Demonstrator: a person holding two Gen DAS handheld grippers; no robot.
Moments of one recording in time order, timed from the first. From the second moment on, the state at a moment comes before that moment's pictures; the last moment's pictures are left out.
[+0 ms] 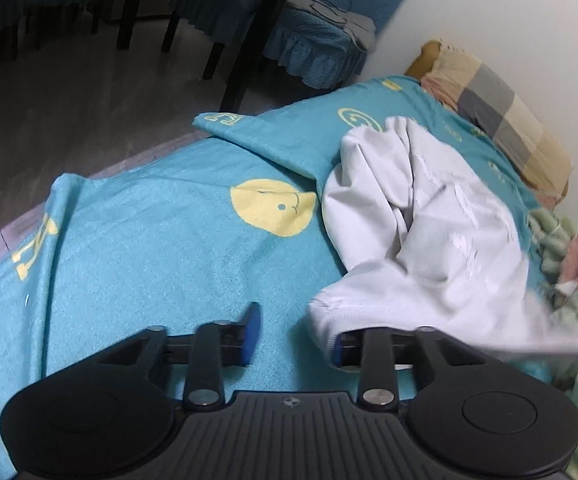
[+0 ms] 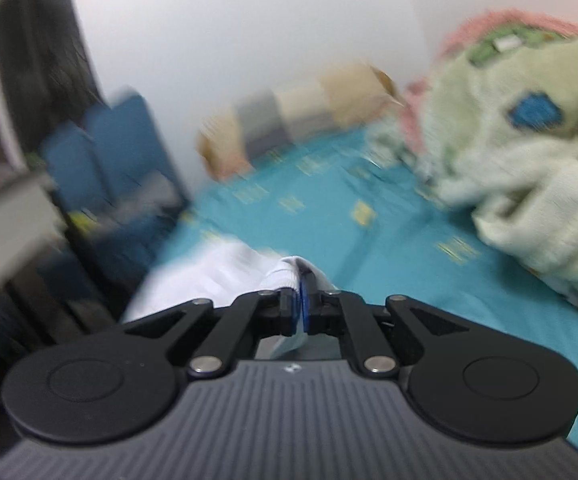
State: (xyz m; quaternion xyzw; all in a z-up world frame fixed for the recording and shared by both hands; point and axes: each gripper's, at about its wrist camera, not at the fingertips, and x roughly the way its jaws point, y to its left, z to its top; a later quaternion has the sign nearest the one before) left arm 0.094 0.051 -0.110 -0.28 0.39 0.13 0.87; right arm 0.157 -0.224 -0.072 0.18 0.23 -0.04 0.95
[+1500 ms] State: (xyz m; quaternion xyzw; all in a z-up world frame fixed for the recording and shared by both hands) left arm -0.035 0.051 0.474 -0.09 -0.06 -0.06 0.99; right arm -0.040 -0.247 0.412 0.16 -0.08 0.11 0.98
